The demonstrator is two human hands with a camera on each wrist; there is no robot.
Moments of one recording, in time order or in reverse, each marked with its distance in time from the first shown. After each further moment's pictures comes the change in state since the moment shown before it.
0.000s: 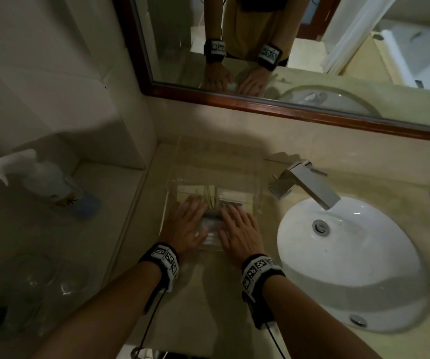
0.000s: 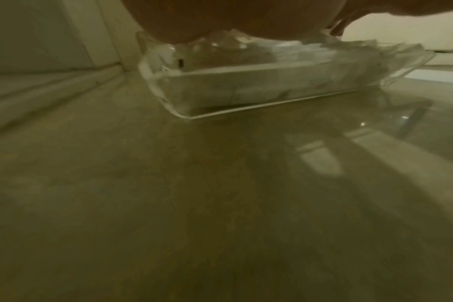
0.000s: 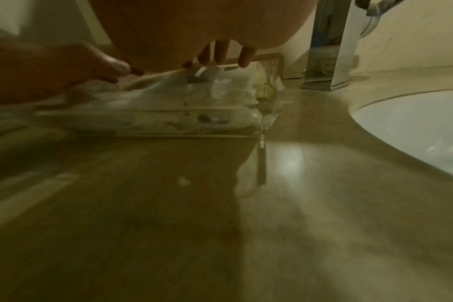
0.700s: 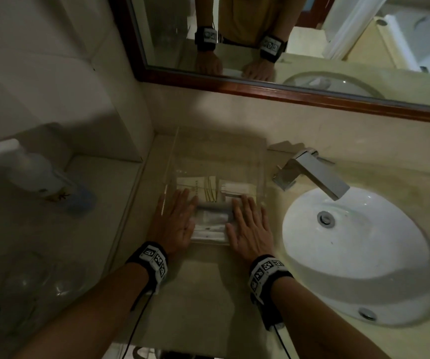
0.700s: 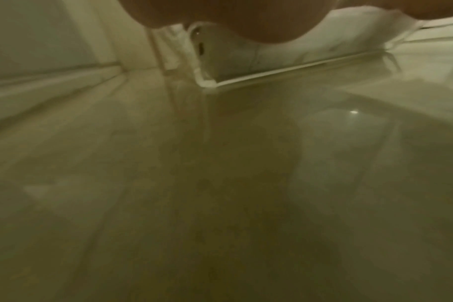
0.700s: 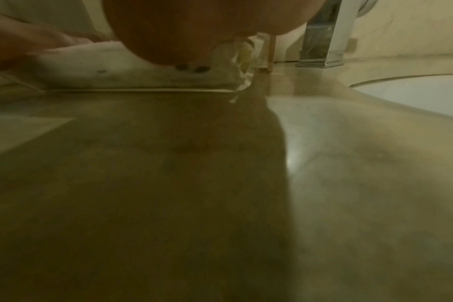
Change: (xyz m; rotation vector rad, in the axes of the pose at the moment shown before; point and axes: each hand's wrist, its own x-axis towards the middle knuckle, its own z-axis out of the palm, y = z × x) left_hand -0.017 -0.022 0.018 0.052 0.114 -0.038; right_hand -0.005 0.022 0.033 -0.003 0.042 0.094
